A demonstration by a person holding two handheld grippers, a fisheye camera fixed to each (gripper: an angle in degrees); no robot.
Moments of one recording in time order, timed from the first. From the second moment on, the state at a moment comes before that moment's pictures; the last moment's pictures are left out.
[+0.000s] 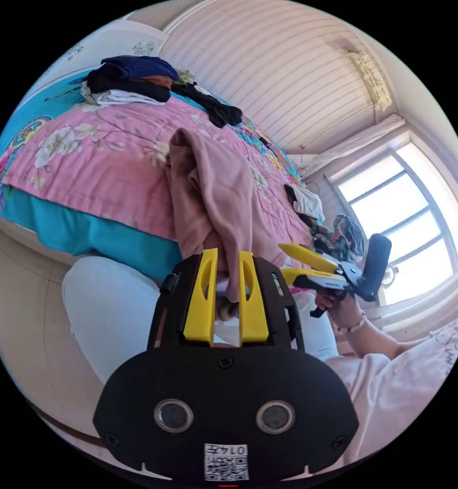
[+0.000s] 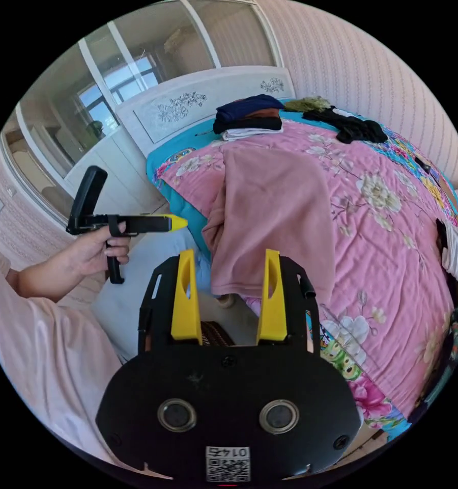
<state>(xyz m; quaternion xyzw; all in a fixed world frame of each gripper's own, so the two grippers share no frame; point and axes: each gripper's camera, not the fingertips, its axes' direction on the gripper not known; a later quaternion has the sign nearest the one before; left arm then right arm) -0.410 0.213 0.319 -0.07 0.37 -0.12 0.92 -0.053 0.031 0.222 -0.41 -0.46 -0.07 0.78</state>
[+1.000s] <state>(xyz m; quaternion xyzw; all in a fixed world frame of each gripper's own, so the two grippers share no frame) -0.318 0.061 0.177 0.11 0.37 0.09 0.92 0.254 0.040 0.227 -0.30 -0.50 0.28 0.76</state>
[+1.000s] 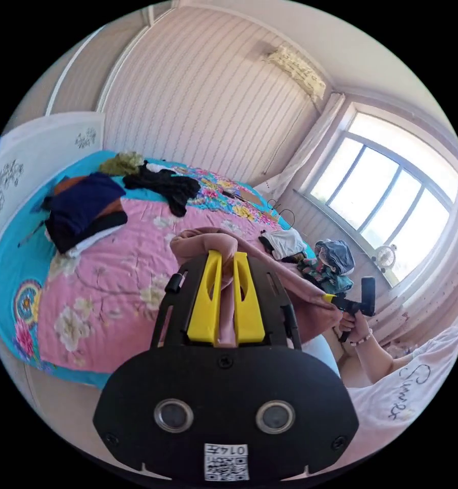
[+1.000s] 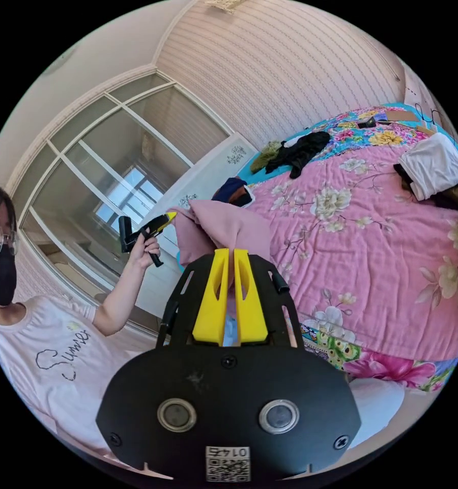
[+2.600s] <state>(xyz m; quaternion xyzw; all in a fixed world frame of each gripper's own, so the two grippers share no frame) -0.072 0.158 0.330 -0.13 0.33 0.25 0.90 0.196 0.142 0.275 -0.52 -0.42 0.25 0.70</state>
